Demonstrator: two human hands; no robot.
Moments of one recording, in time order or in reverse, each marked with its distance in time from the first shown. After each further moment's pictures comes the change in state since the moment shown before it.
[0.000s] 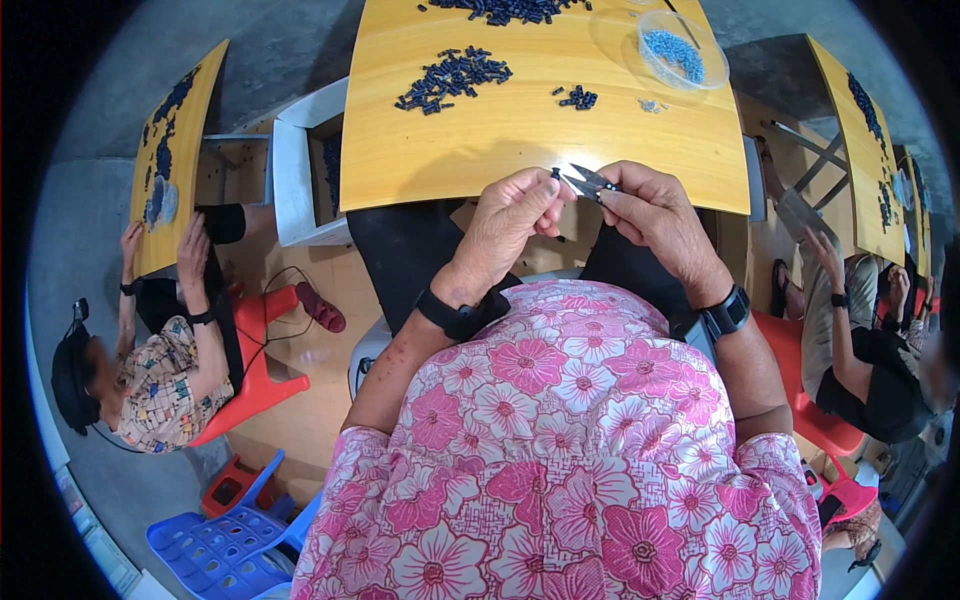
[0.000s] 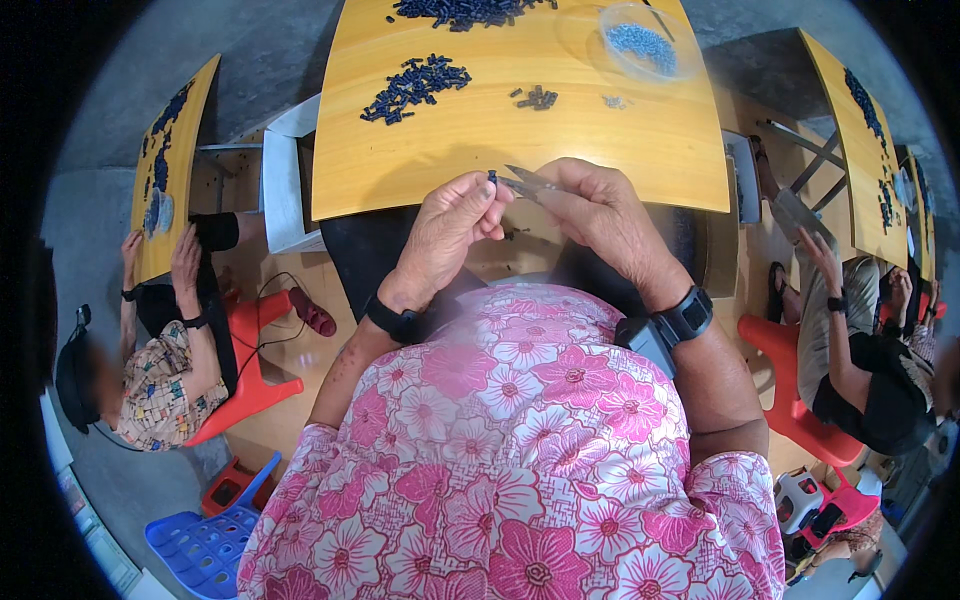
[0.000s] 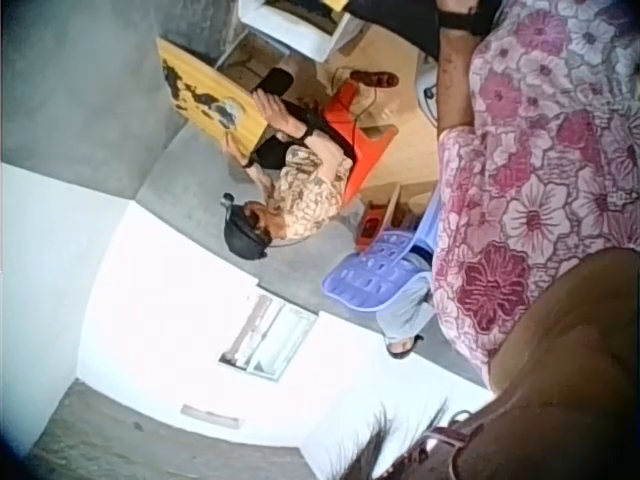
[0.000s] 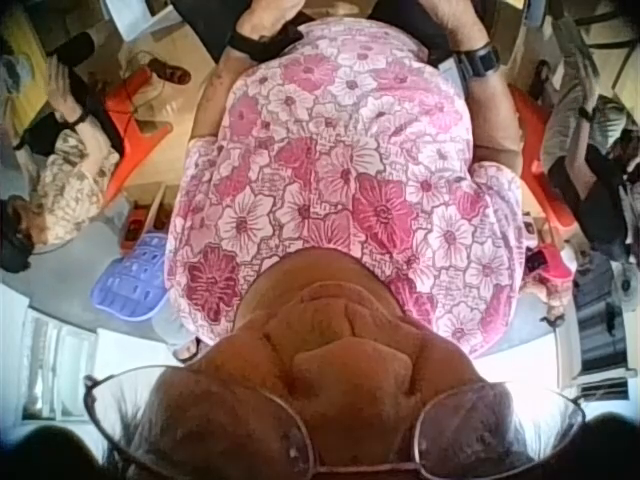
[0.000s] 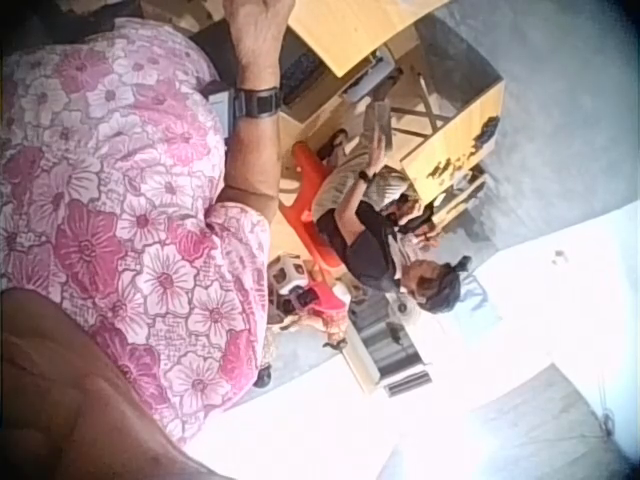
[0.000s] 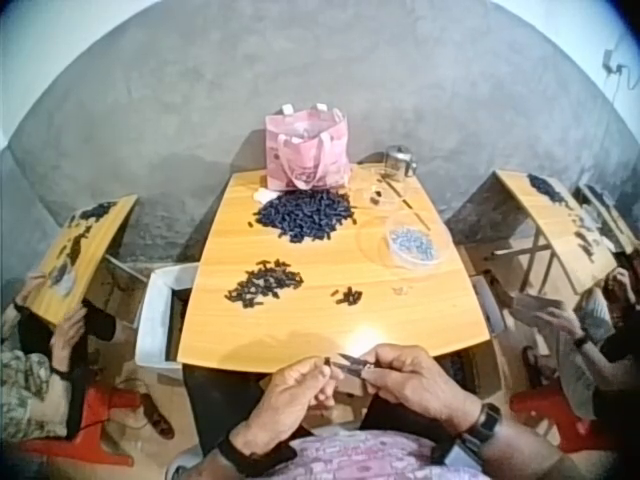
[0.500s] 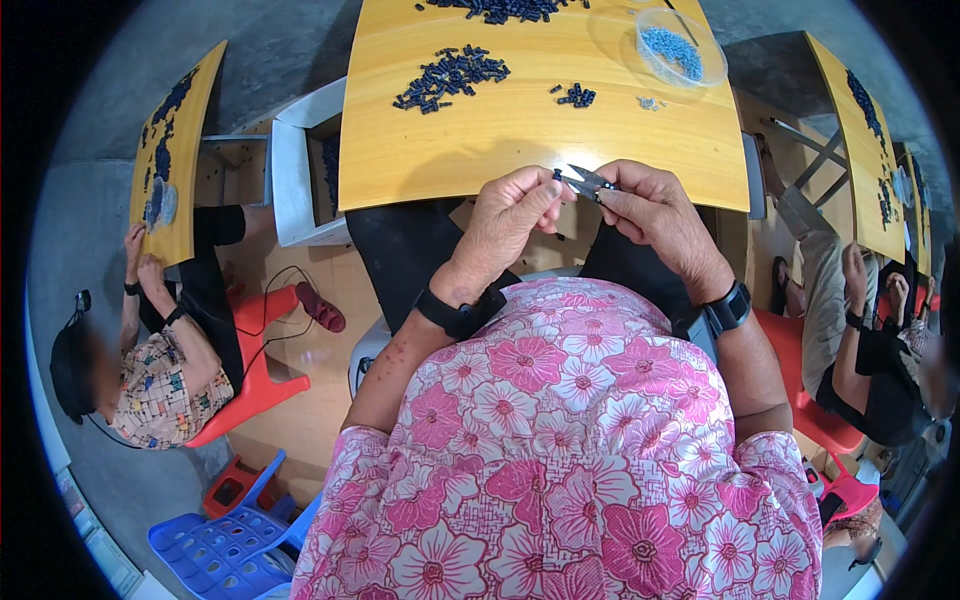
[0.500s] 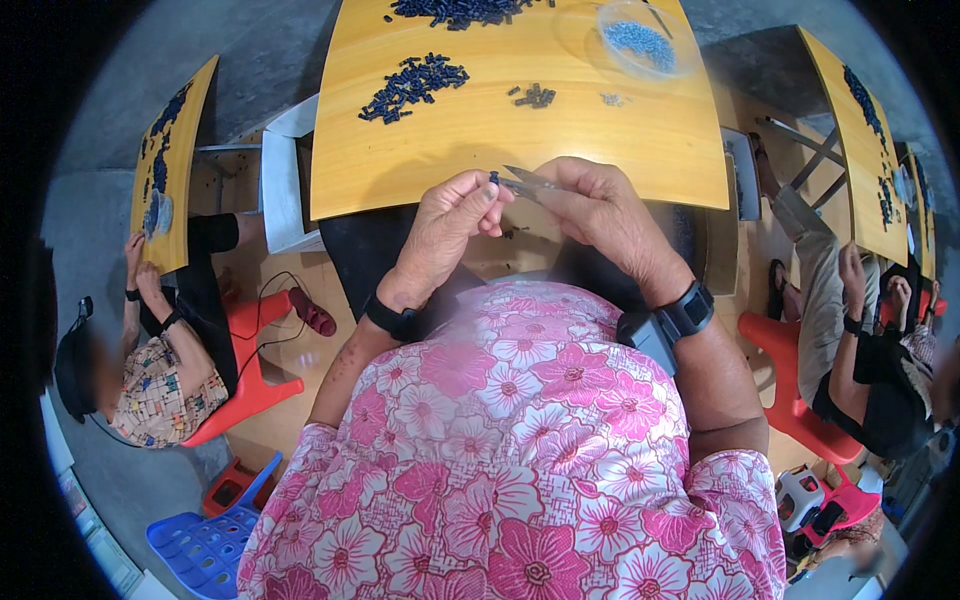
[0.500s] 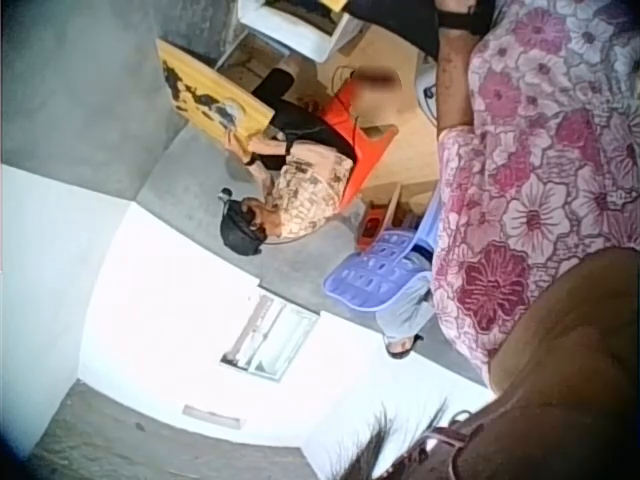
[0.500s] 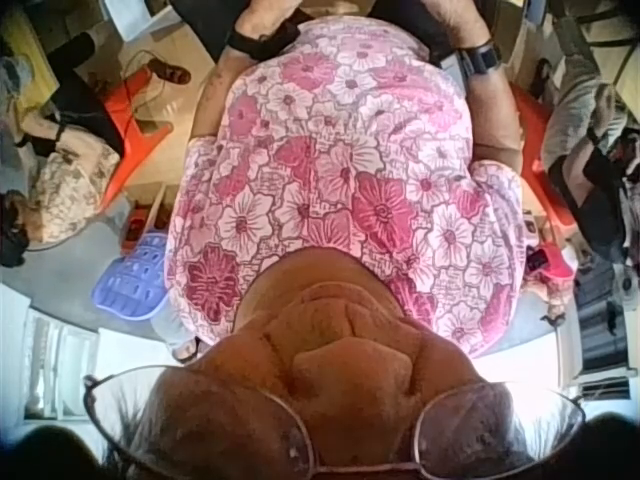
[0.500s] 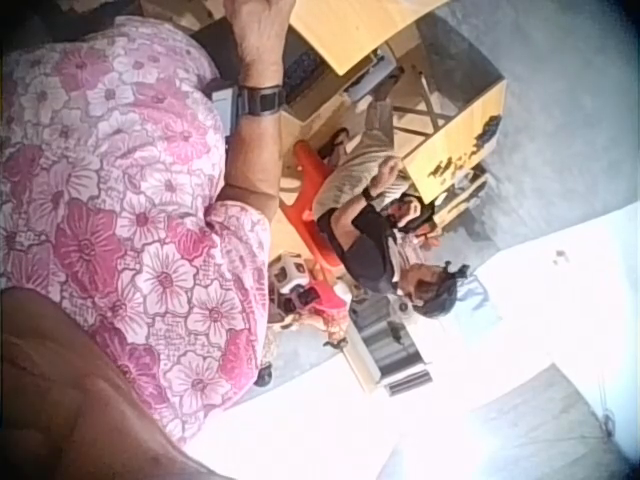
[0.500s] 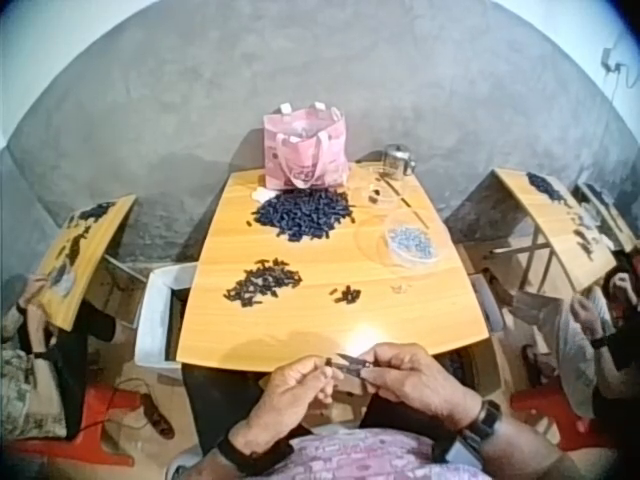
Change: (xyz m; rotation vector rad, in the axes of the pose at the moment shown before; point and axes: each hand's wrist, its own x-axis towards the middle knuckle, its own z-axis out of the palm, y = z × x) left_hand 0.002 0.001 0.000 0.161 0.012 0.044; right_hand 0.001 -0.002 -0.001 -0.001 -0.005 0.022
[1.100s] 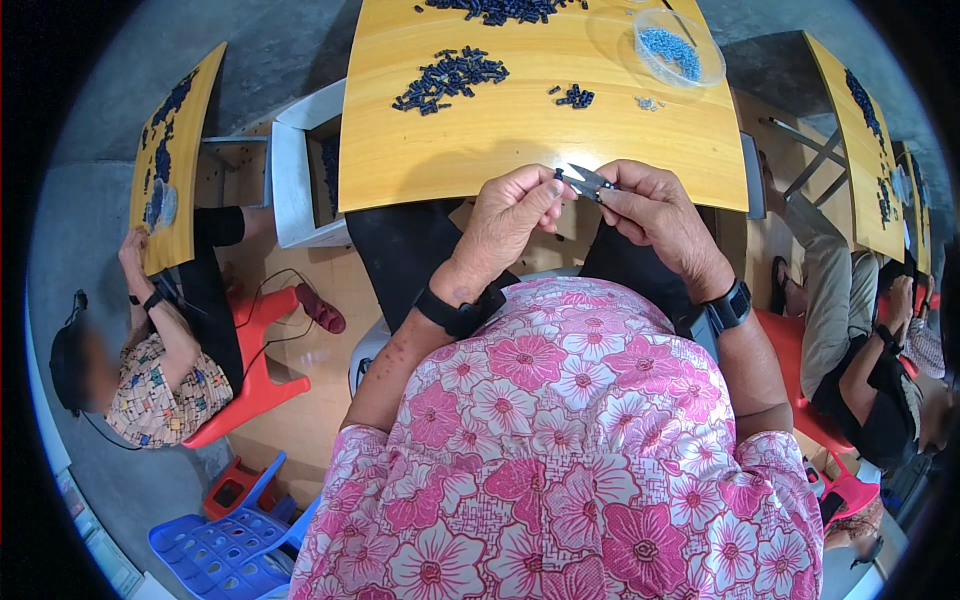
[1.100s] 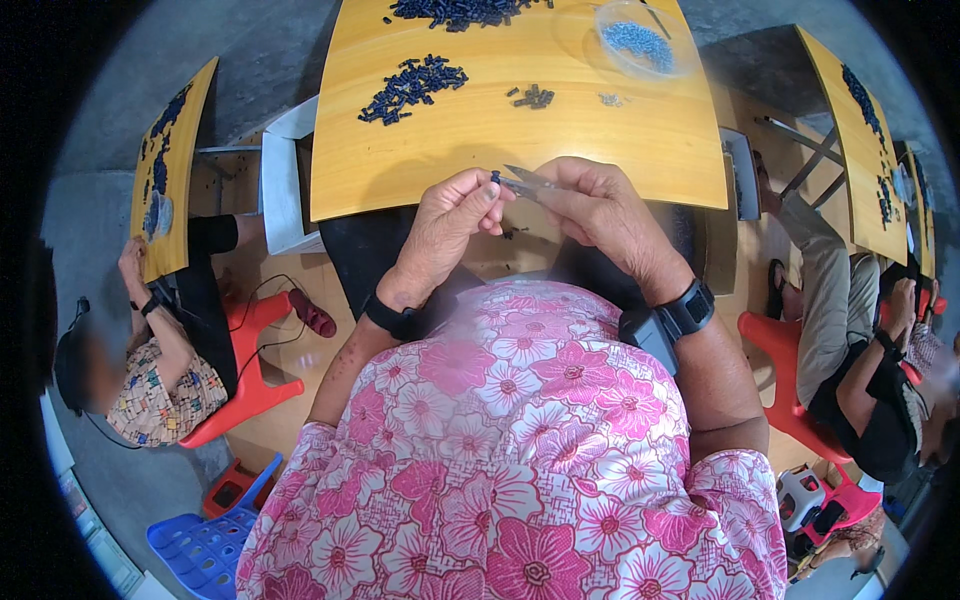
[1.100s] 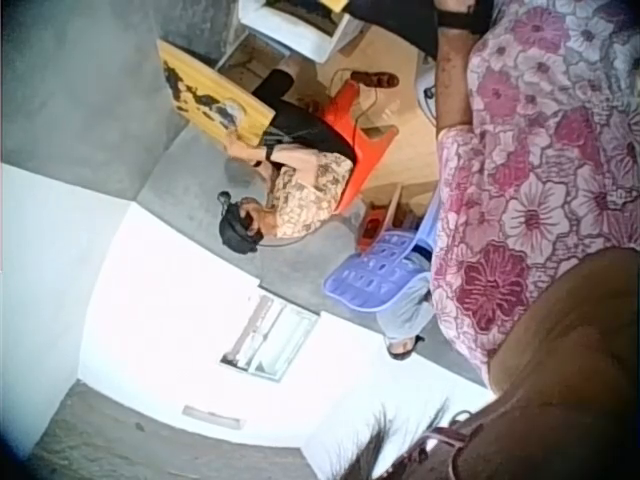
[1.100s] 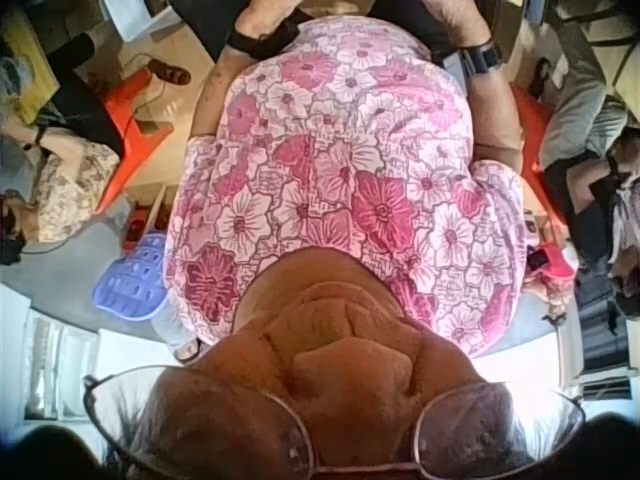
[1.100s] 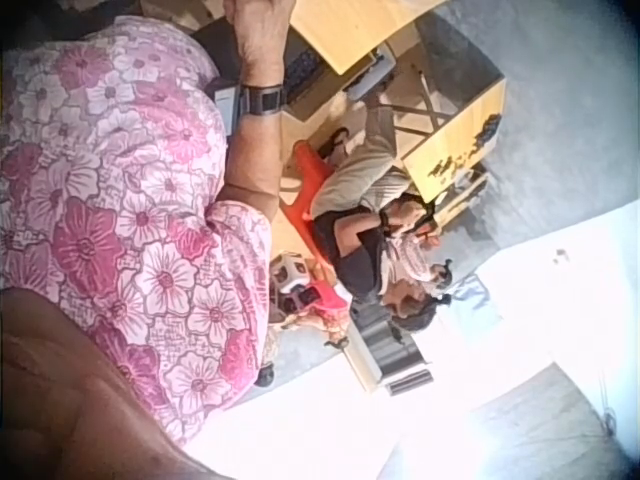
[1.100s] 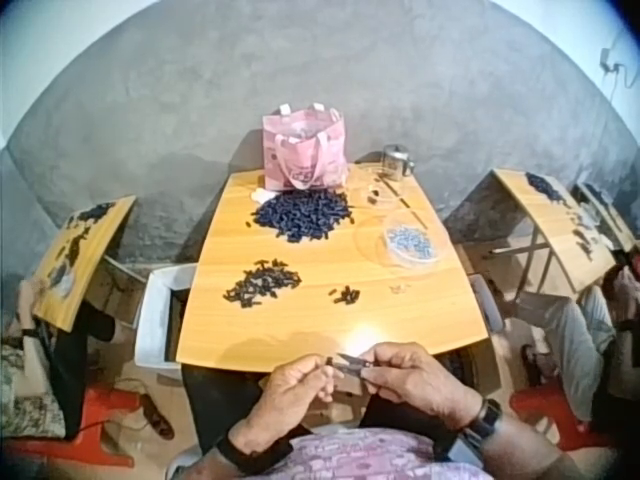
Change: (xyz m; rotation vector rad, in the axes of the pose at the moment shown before) left_hand 0.002 0.002 0.001 0.038 0.013 0.004; right_hand 0.000 0.002 -0.002 0.096 -0.036 0.013
